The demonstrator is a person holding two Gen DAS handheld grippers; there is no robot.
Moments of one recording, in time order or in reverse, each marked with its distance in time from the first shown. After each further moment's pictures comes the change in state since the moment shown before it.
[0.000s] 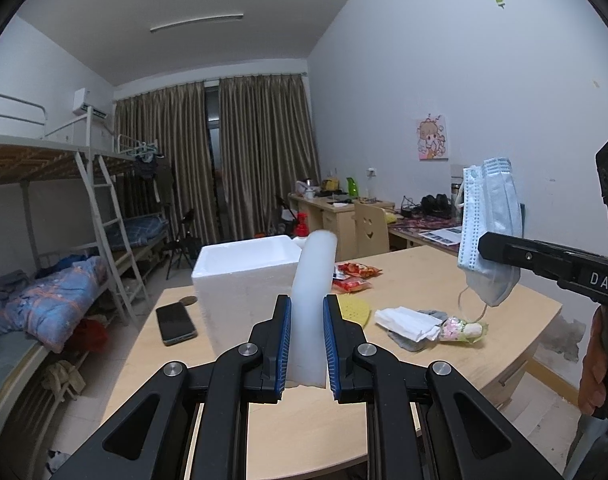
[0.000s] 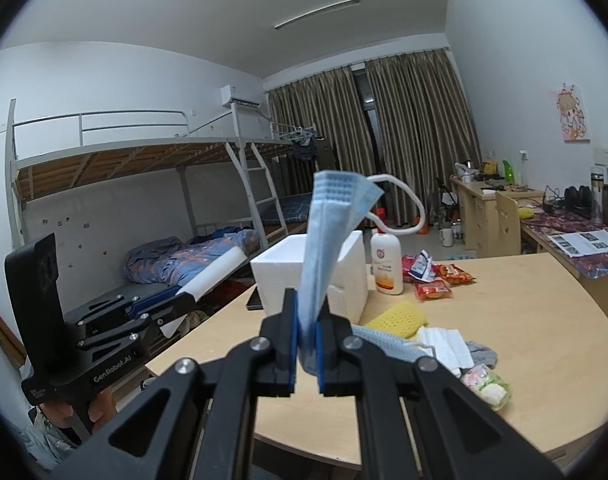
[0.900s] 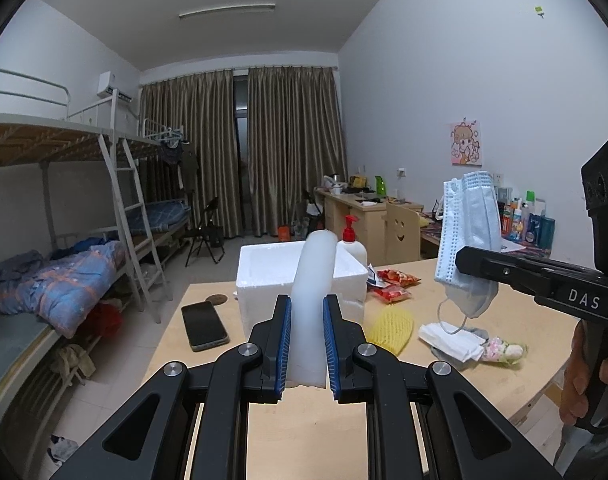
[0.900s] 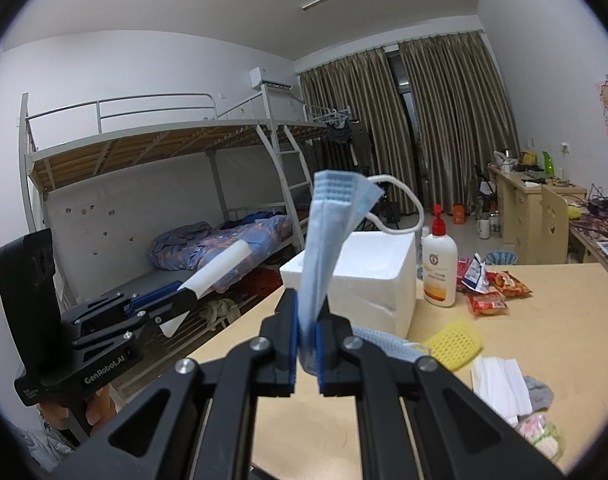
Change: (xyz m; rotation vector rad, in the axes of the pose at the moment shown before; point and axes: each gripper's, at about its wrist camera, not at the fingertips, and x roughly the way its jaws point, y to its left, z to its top) left arm 0.035 0.051 0.020 -0.069 0.024 0.082; right arm 0.080 0.008 0.021 -0.019 0.064 0.132
